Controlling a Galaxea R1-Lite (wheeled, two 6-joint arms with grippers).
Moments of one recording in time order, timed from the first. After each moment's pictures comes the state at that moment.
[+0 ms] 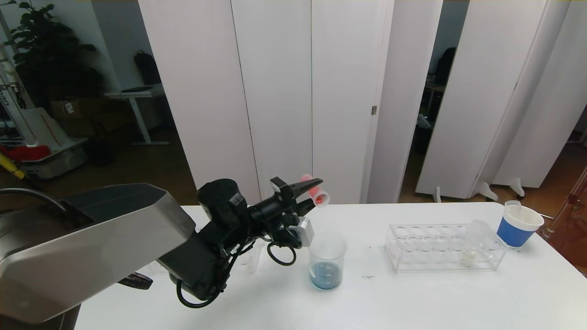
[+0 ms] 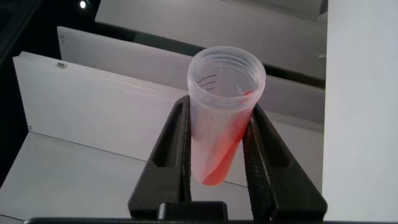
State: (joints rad) left arm -0.47 2.26 -0.93 -1.54 -0.53 1.27; right arm 0.00 0.00 0.00 -0.01 0.00 0.02
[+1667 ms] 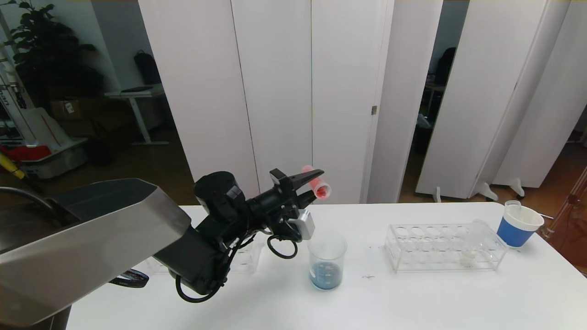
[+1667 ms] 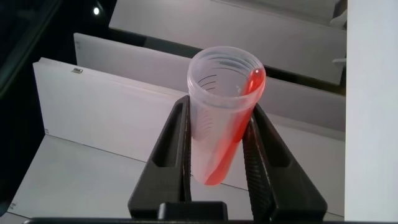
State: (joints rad) left arm -0.47 2.23 -0.96 -1.53 -0.54 1.27; right arm 0.00 0.00 0.00 -0.01 0.00 0.02
